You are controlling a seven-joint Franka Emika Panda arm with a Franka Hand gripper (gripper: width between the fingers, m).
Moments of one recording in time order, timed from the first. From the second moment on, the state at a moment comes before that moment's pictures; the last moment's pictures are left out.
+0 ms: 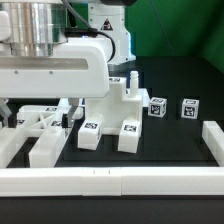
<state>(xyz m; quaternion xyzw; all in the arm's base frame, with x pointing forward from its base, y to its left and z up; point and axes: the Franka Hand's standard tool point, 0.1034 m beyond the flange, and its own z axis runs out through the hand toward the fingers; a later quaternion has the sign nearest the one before) 0.601 -0.130 0.060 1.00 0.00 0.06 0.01</state>
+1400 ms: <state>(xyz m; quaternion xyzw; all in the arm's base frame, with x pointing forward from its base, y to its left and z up) 0.578 -0.124 0.008 1.00 -0.04 0.03 0.02</state>
